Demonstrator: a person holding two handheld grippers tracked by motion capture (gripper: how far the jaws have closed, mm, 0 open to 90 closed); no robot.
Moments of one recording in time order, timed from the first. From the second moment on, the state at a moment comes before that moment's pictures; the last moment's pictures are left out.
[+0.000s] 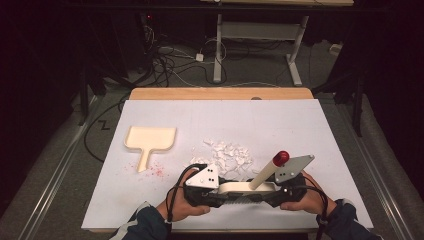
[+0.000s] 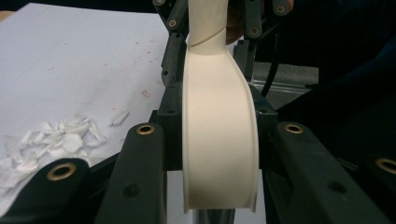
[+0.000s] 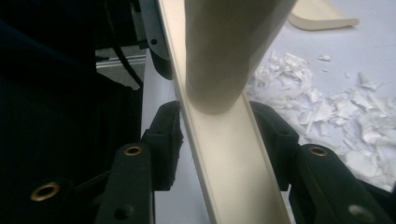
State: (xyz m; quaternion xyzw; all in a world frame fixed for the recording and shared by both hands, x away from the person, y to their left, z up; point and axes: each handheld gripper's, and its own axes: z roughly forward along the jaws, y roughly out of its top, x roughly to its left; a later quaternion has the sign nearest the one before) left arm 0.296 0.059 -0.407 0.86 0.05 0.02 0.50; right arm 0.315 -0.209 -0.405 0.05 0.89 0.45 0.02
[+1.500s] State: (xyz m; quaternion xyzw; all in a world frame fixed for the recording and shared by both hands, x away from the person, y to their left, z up) left arm 0.271 0.213 -0.473 0.82 0.34 0.28 0.36; right arm 0.348 -0.278 -0.371 0.27 0.84 0.43 0.19
